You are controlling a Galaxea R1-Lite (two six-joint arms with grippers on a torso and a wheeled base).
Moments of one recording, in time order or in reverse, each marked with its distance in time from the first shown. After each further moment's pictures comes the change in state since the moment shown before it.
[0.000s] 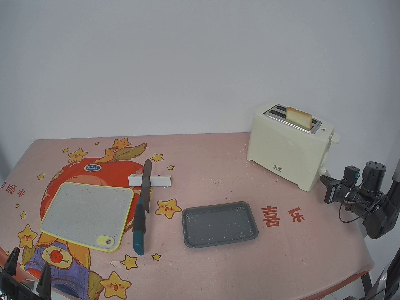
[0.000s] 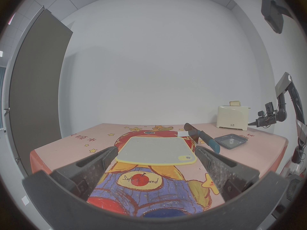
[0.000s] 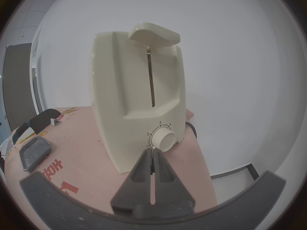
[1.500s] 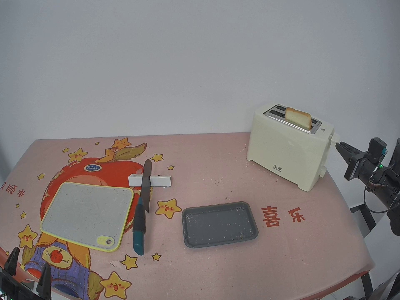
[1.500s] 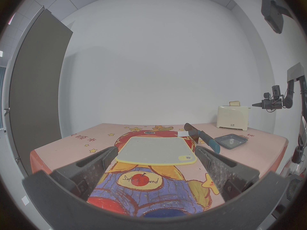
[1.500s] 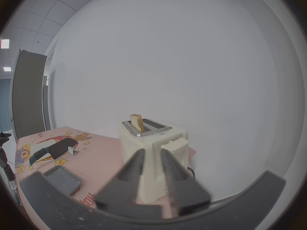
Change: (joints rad) left arm 0.000 0.000 0.000 0.000 0.000 0.000; right arm 0.049 -0.408 -0.029 0.173 0.006 0.009
